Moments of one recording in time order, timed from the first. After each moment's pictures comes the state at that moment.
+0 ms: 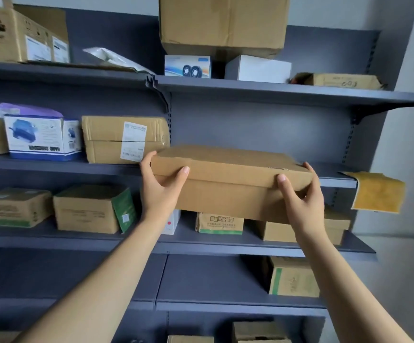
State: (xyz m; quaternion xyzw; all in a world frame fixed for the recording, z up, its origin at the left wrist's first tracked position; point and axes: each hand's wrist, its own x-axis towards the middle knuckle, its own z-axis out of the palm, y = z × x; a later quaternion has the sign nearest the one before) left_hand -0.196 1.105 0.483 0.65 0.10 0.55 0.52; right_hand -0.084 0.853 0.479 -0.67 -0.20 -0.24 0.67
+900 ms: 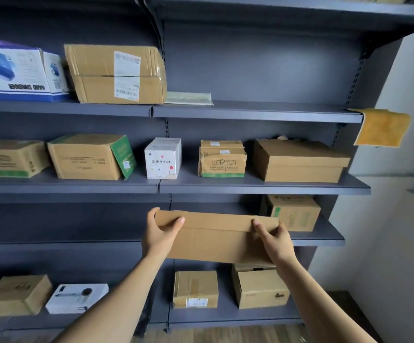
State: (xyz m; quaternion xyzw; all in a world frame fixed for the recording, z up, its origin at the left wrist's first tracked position) left_hand -0.248 1.117 0.230 0.72 0.33 0.28 0.54; right_hand -0.118 0.858 0.213 -0.81 -0.04 0.01 0.59
